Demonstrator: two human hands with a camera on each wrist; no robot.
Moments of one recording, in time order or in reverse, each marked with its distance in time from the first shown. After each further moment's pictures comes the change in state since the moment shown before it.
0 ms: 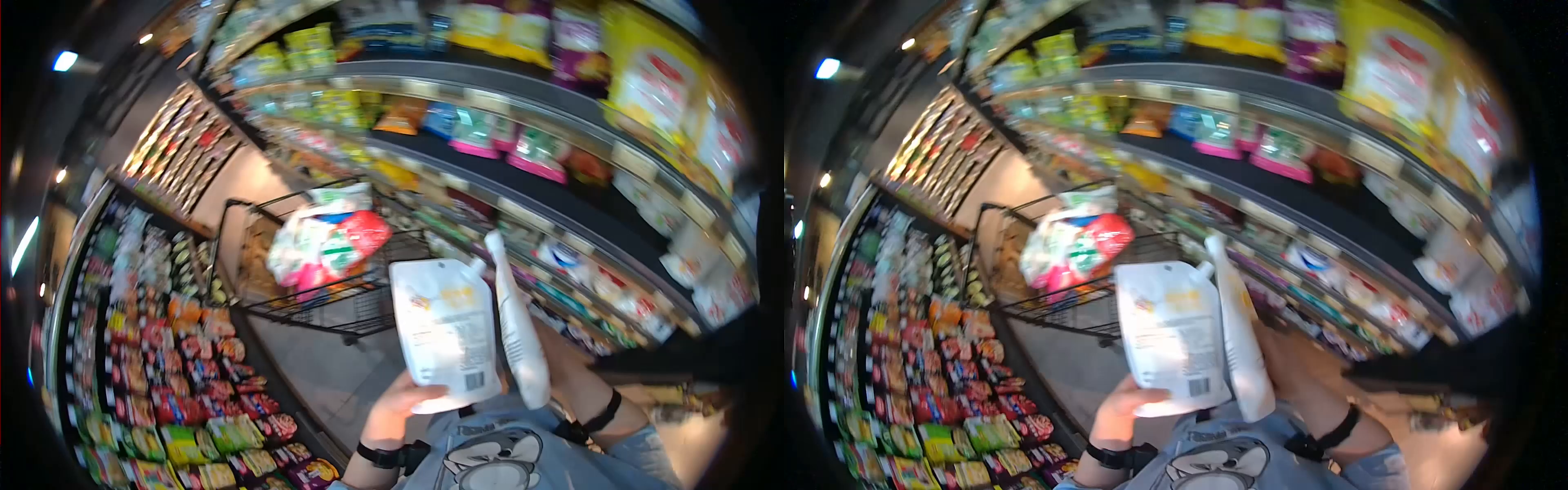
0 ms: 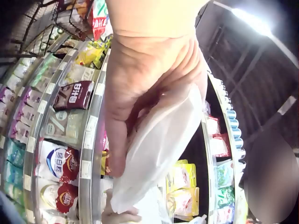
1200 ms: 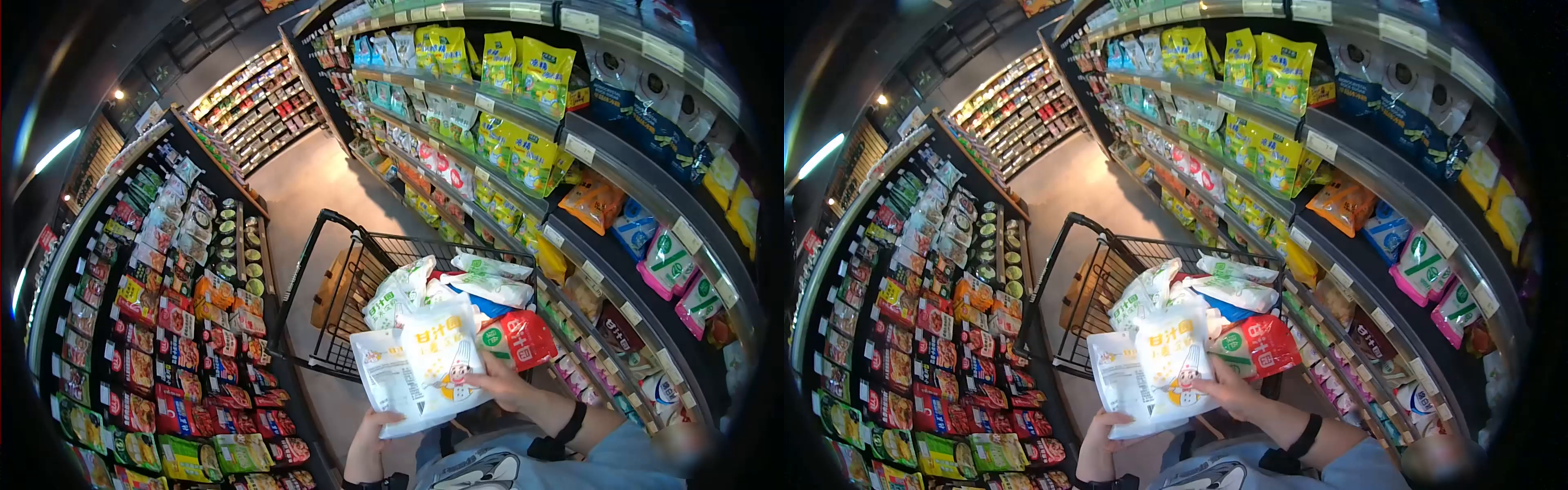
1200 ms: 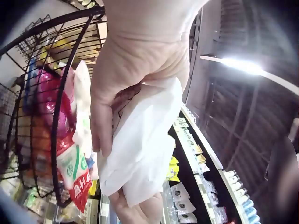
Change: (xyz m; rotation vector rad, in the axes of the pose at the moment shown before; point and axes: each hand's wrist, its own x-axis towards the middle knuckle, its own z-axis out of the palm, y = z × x) left_hand -0.021 0.208 -0.364 -0.377 0.606 0.203; right_hand 0.360 0.090 0.342 -0.200 -0.591 0.157
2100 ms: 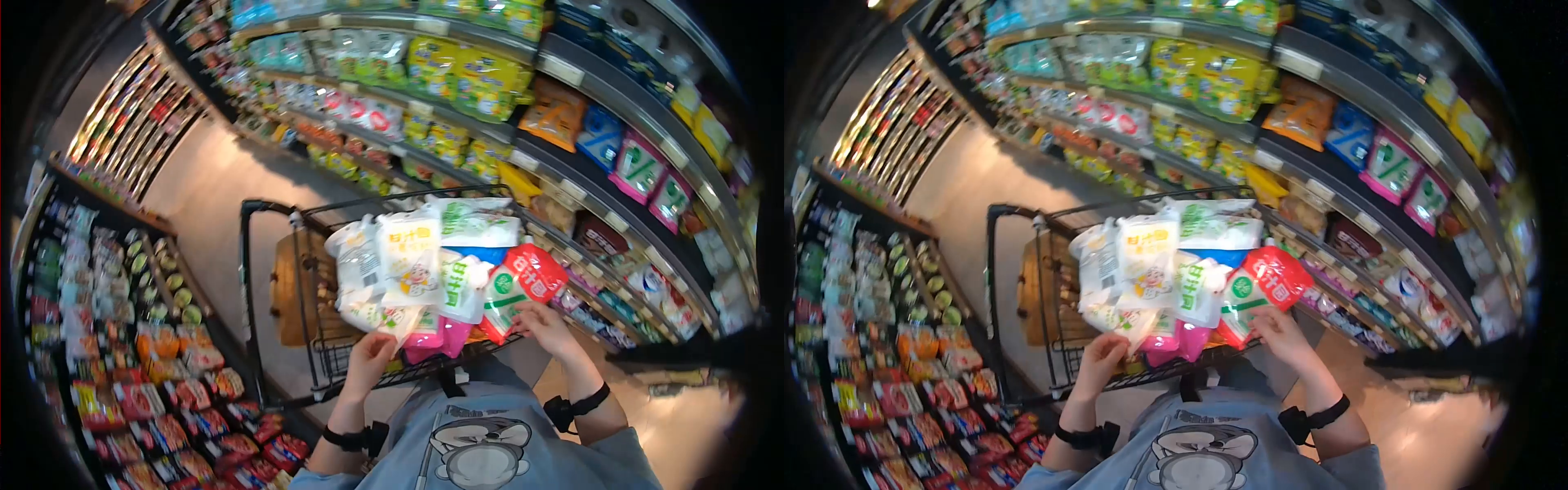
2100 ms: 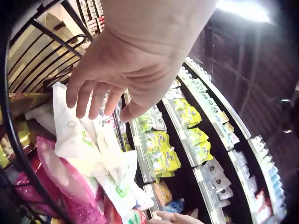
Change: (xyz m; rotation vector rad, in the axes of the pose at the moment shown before) left_hand 0.186 0.097 -0.081 0.723 -0.399 0.110; right_hand 0.019 0.044 0.000 -0.371 0.832 0.099
